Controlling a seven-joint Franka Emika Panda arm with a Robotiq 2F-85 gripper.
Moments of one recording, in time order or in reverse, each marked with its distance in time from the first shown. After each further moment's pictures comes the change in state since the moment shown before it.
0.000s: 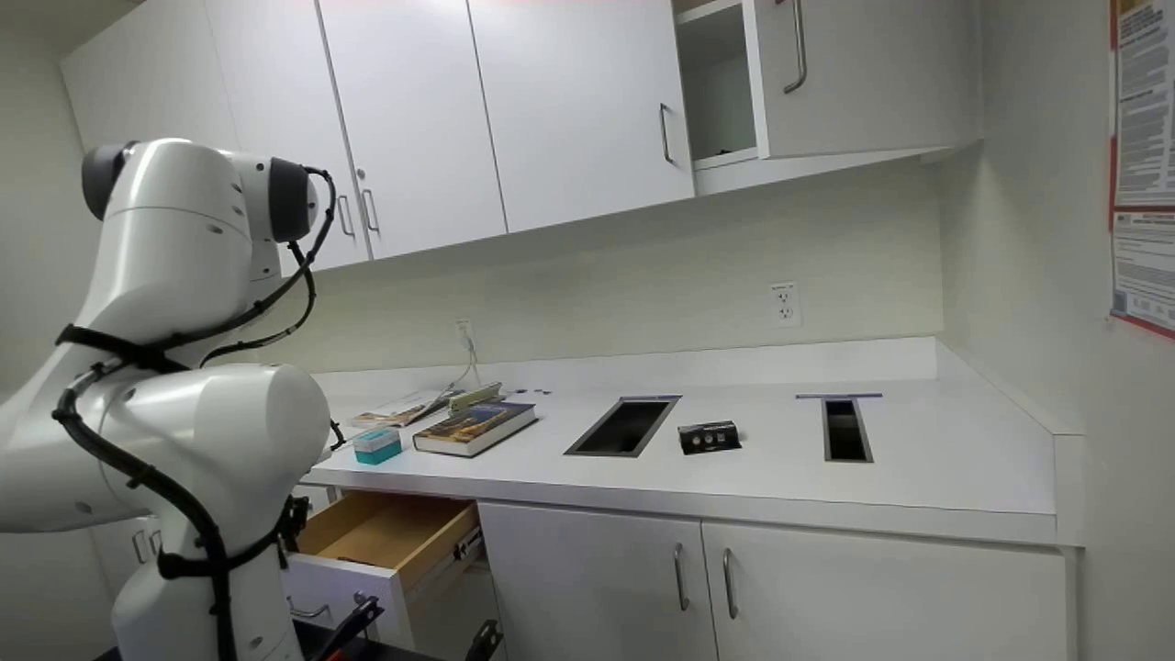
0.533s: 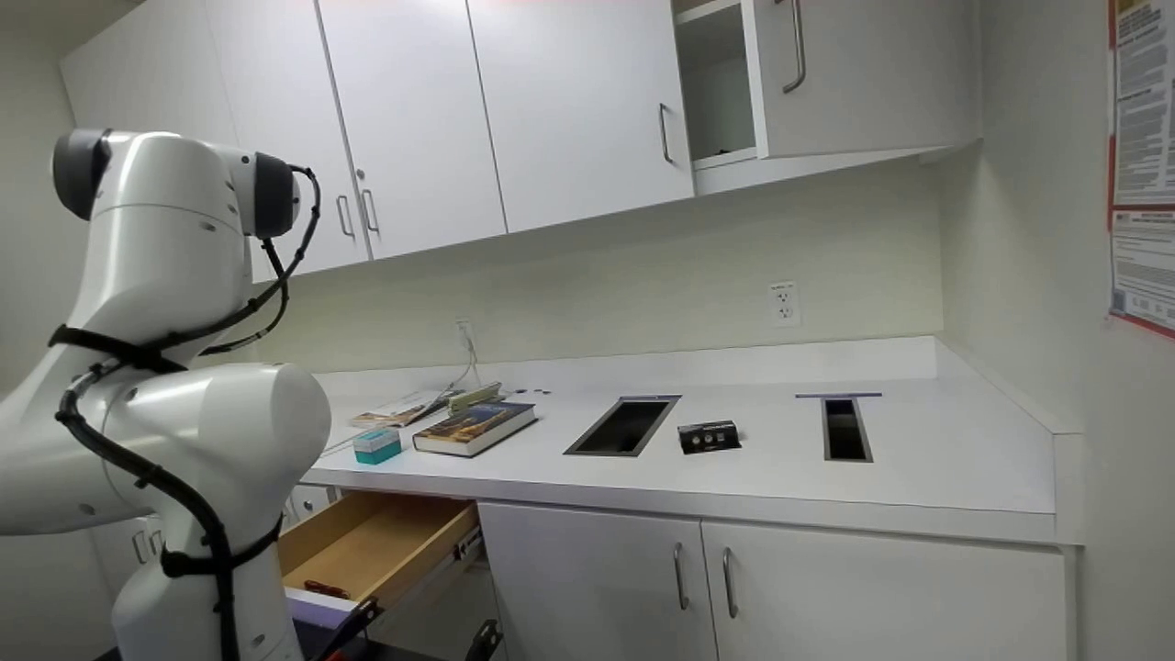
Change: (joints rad) arm 0.043 -0.037 0.071 -0.094 0.000 0.001 0.071
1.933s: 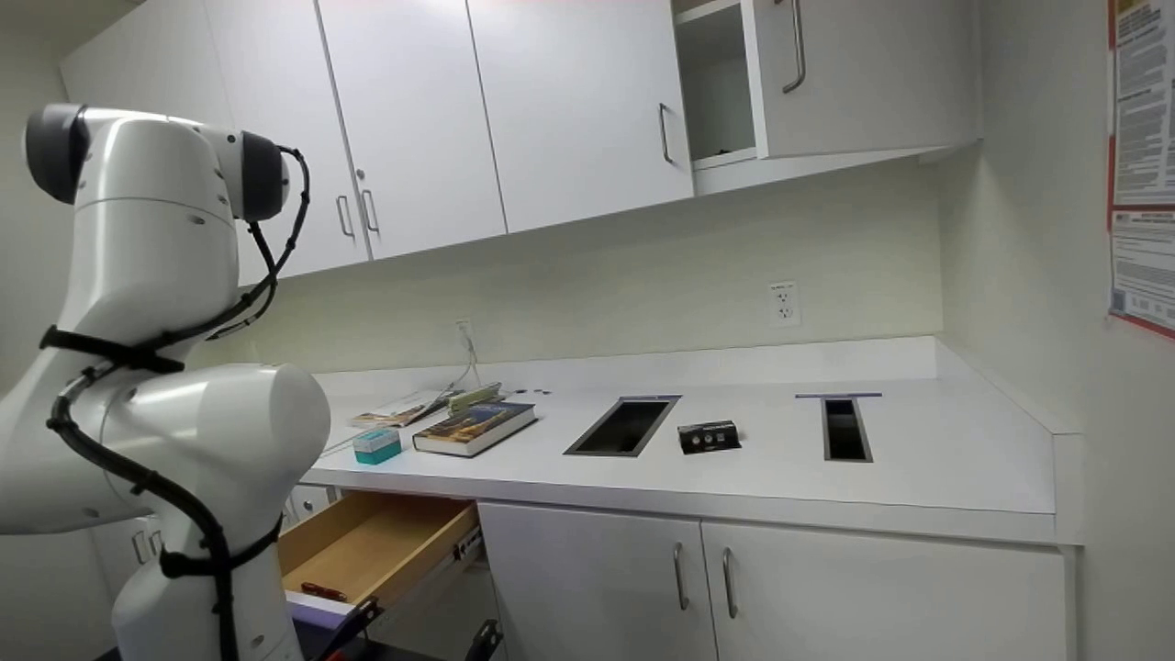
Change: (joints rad) arm -0.012 -0.087 0.037 -0.059 0.006 -0.009 -0.011
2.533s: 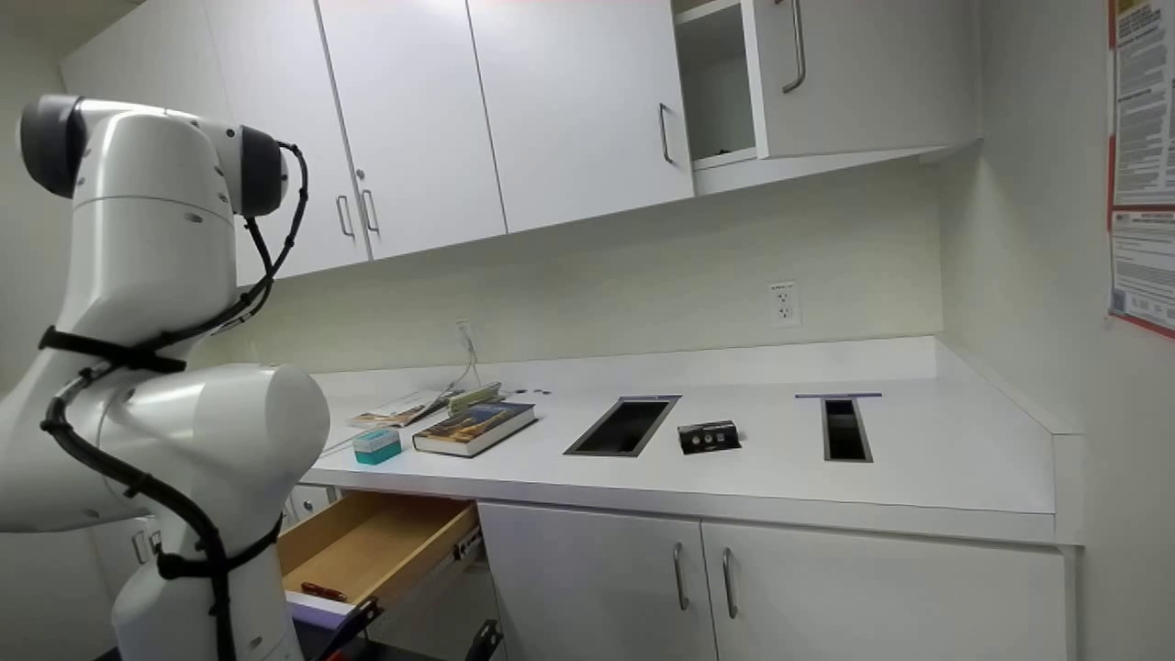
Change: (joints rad) arm -0.034 -0.020 0.050 -0.026 0.022 -0.001 -0.005
